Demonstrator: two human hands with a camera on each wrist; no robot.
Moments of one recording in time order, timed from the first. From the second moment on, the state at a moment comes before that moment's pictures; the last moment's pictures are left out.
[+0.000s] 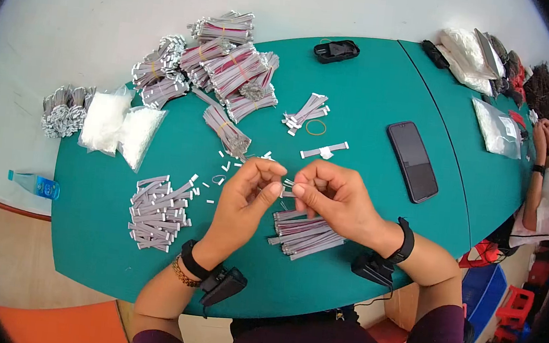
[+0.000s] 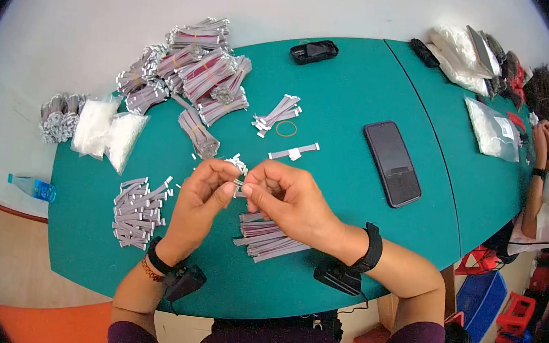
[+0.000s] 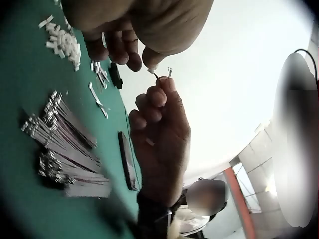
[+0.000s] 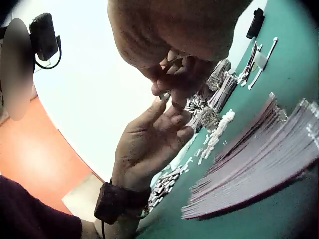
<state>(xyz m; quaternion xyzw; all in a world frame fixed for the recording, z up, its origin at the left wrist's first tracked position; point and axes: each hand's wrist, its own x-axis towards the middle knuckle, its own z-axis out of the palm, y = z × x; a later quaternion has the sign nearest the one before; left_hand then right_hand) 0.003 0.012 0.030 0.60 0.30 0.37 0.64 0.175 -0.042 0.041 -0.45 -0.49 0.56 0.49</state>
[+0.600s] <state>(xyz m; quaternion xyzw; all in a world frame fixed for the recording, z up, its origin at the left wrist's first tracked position) -0.008 0.017 0.026 0.64 0.29 0.37 0.60 0.171 -0.043 0.029 -0.47 -0.63 0.32 0.53</state>
